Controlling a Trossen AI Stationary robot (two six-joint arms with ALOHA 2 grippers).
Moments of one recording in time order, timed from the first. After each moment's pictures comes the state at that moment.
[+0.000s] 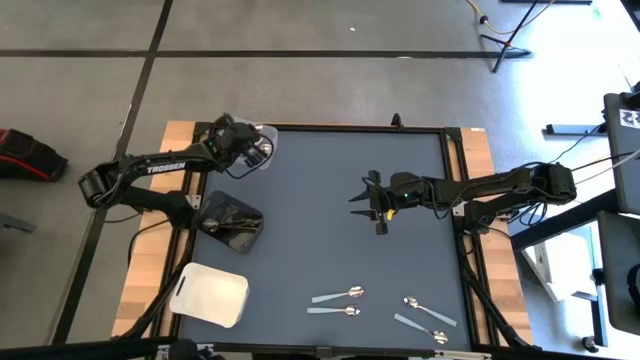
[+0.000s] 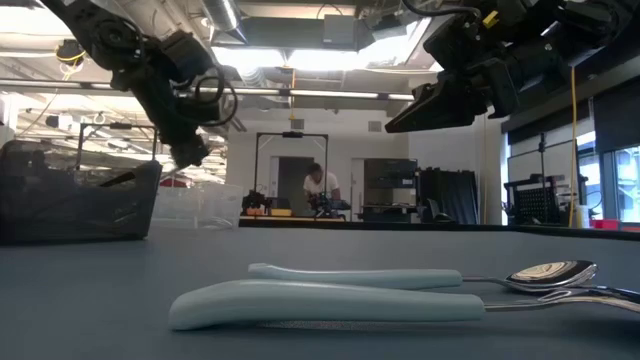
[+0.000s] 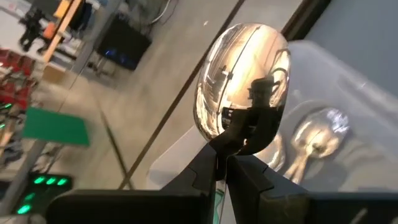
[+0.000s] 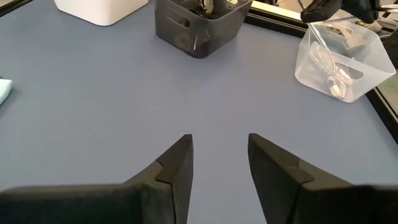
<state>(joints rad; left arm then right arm) 0.66 1.21 0.59 -0.07 -0.63 0.40 -0.07 1.28 0.55 0.29 -0.11 -0.29</state>
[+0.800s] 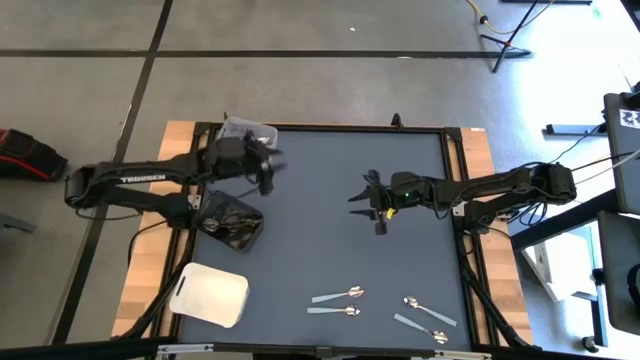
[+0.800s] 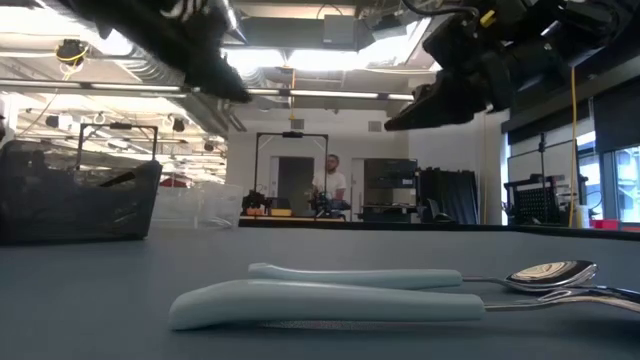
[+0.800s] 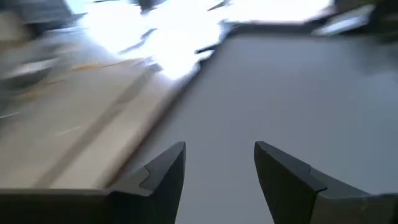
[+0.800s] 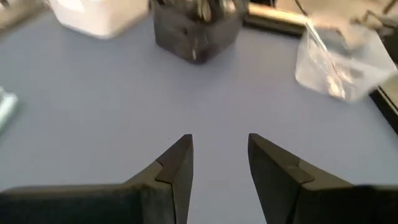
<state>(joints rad) 0.32 1.01 0.68 -0.09 -0.23 0.10 -0.07 1.28 0.55 0.31 -0.12 -0.24</state>
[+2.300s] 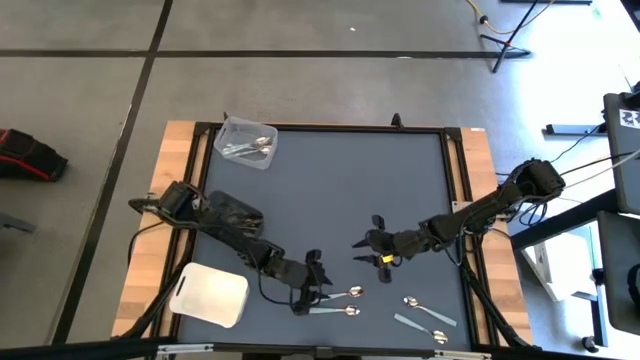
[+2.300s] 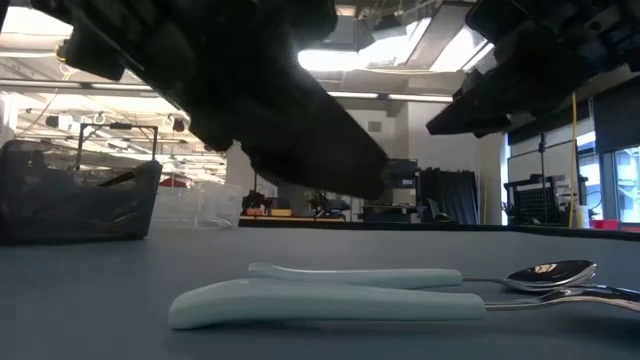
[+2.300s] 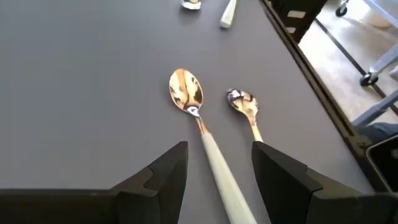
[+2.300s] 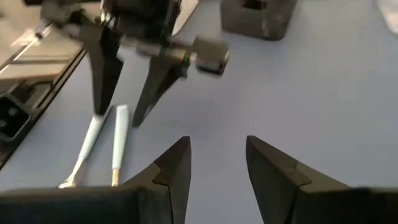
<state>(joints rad) -0.44 1.99 1.00 0.44 -0.15 -0.33 0.43 1.41 0.55 0.36 0.26 0.24</state>
